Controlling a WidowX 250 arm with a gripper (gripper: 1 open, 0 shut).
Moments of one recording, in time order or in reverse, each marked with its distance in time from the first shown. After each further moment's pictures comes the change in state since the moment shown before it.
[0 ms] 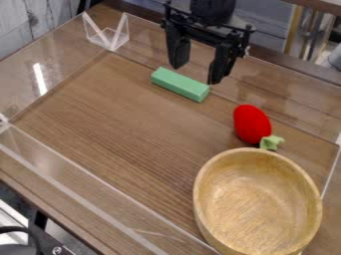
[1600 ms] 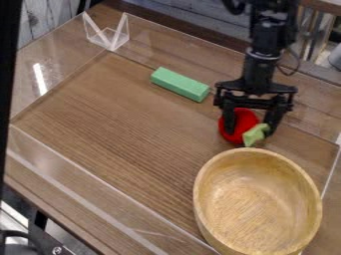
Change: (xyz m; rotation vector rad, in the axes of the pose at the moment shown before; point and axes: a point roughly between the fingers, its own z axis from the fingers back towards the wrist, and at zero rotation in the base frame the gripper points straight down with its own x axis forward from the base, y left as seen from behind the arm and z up) arm 0.061 -0.044 -0.104 -0.070 0.098 0.614
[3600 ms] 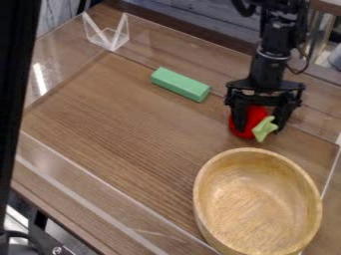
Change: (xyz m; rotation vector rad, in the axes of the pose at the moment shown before) arm -0.004 -0.030 -0.002 0.005 -0.048 -0.002
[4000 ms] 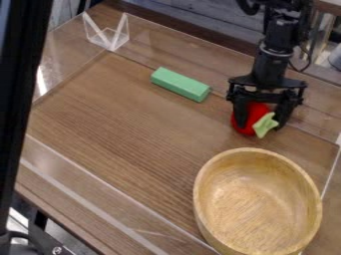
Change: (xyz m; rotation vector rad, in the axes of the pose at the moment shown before) arm 0.009 0.000 0.002 0.011 -0.002 -0.018
